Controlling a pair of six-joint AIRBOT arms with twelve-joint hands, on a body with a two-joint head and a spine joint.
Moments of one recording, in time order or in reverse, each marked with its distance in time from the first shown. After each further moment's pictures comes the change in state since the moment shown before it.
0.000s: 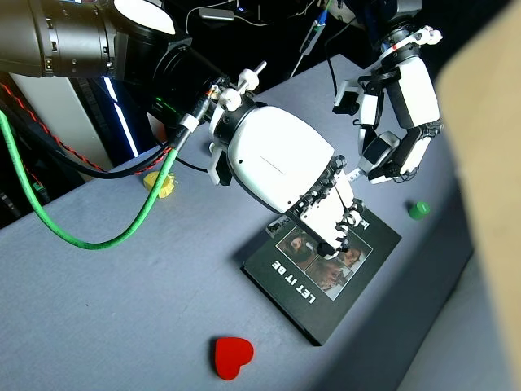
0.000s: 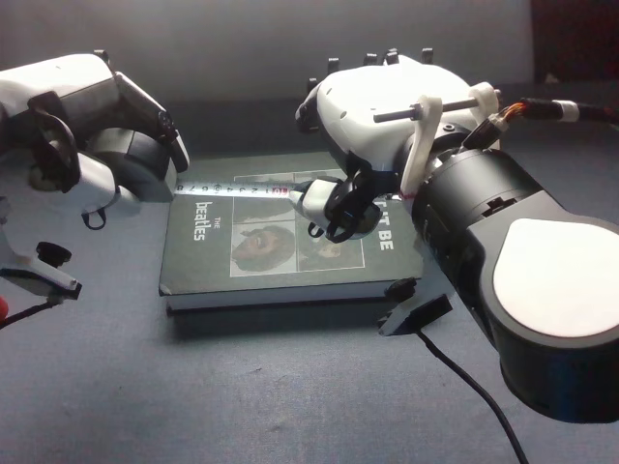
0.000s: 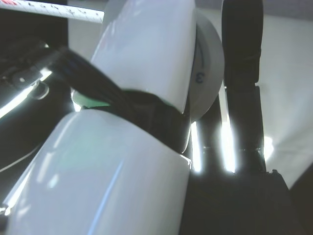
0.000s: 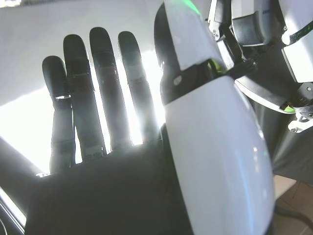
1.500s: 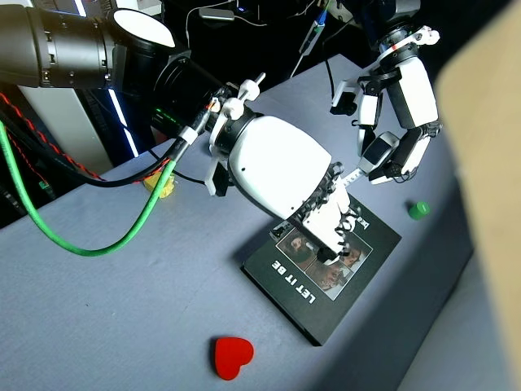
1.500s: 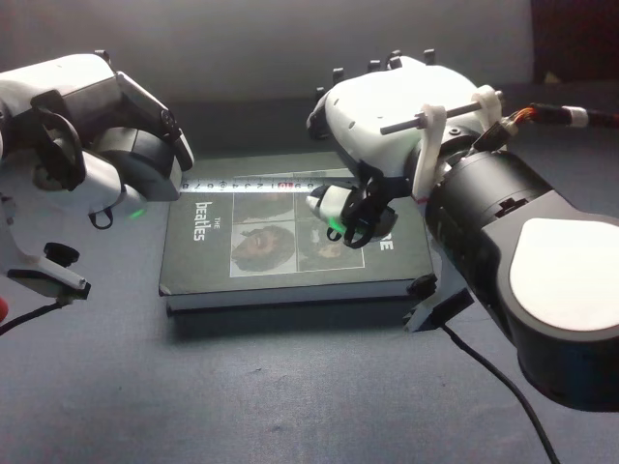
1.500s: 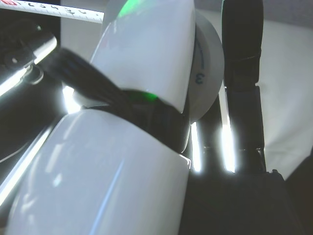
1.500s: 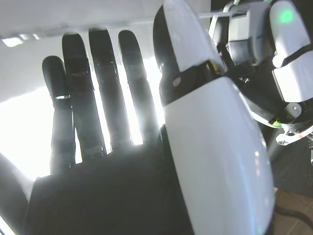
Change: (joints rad) left arm -0.003 -0.005 -0.006 -0.006 -0.014 -0.030; right arm -0.025 0.022 0.019 -0.031 0.060 -0.058
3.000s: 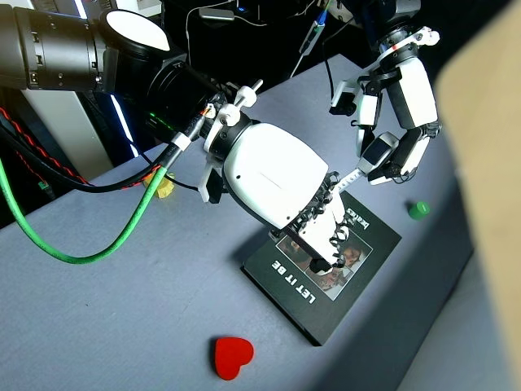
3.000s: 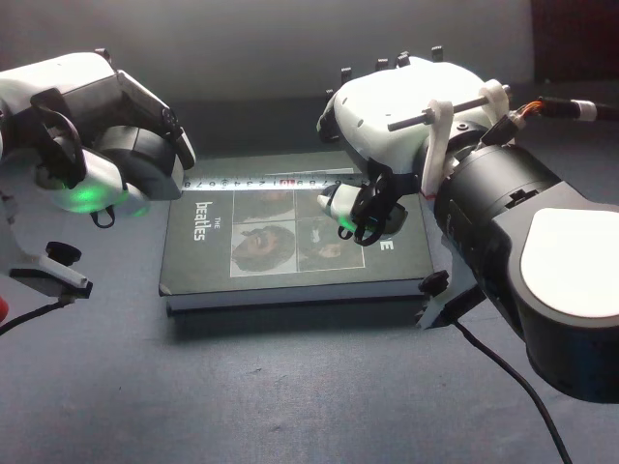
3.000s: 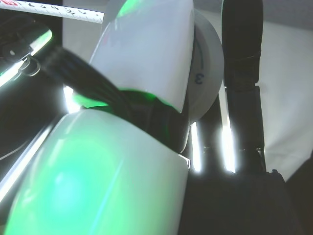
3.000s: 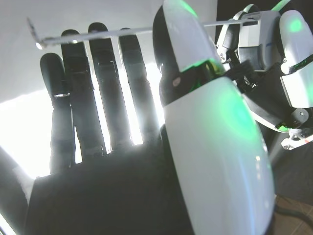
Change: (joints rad) left arm 0.001 0.000 0.003 0.000 0.009 -0.015; right arm 0.006 0.016 0.000 0.023 0.014 -0.039
